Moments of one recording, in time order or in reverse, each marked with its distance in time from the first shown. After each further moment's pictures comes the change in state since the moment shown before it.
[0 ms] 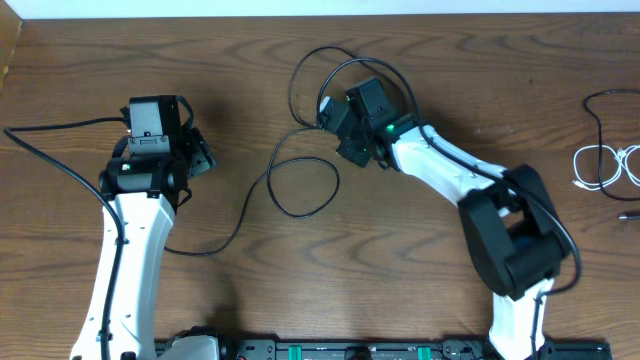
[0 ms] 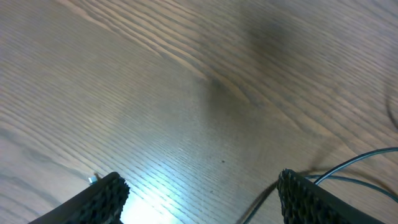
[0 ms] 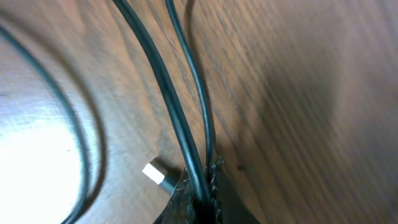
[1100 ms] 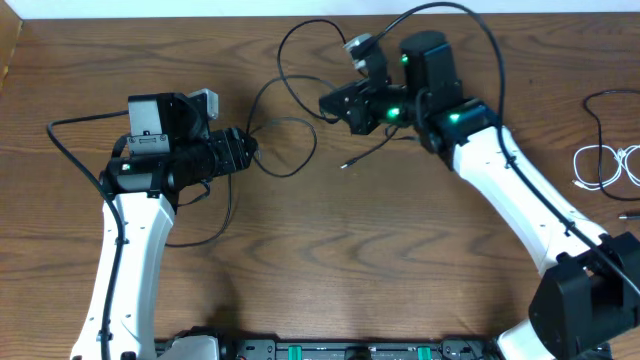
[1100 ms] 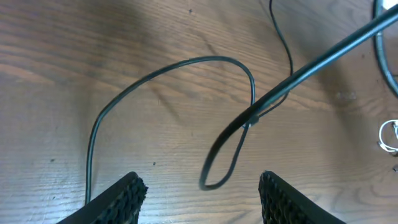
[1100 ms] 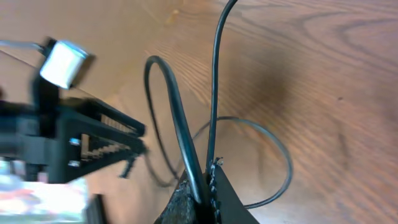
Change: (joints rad) left arm 0.000 0.000 0.000 0.050 0.667 0.154; right arm -0.109 -0.321 -0.001 0.101 -0.640 0.809
